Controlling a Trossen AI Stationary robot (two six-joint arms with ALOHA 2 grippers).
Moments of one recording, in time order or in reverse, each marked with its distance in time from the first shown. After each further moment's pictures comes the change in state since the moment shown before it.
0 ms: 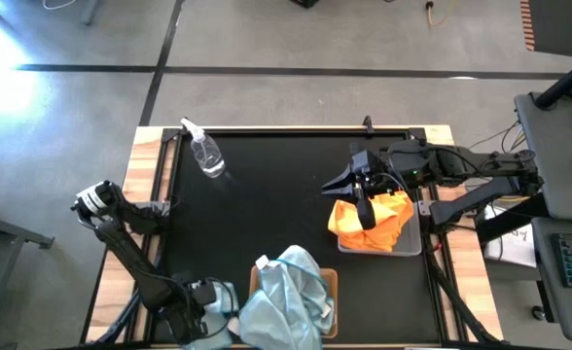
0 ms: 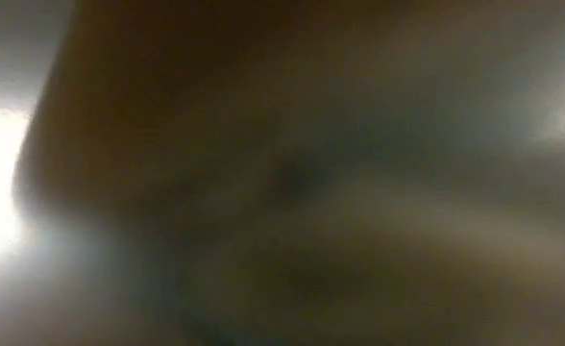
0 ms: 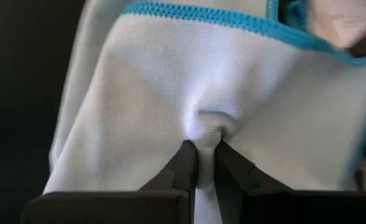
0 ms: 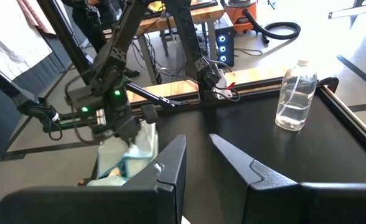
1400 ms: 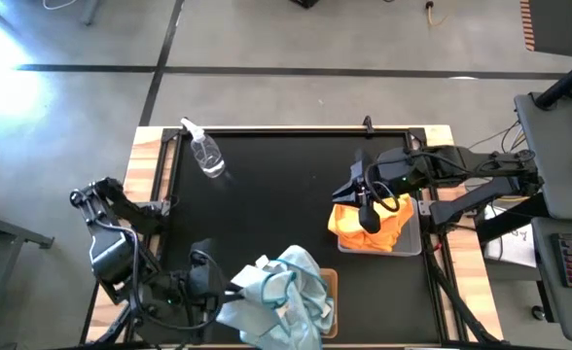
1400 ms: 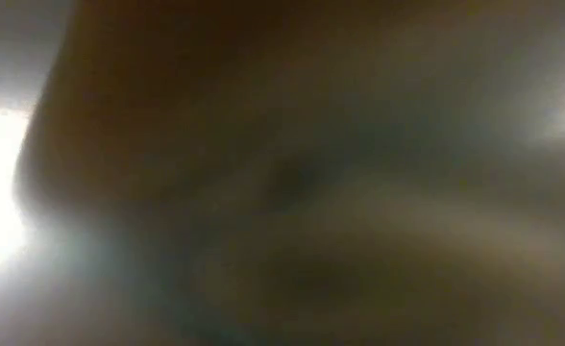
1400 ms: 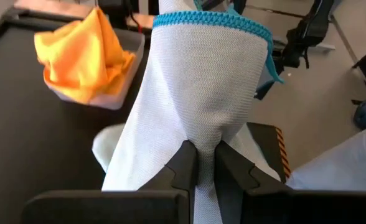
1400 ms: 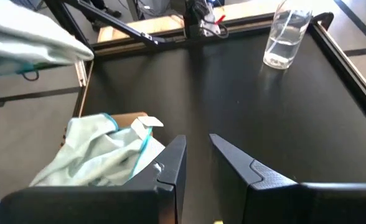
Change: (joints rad) left arm 0.142 -0.006 1.012 -0.420 -0.568 0.659; right arm 0.000 0.000 0.000 -0.253 -0.001 -0.001
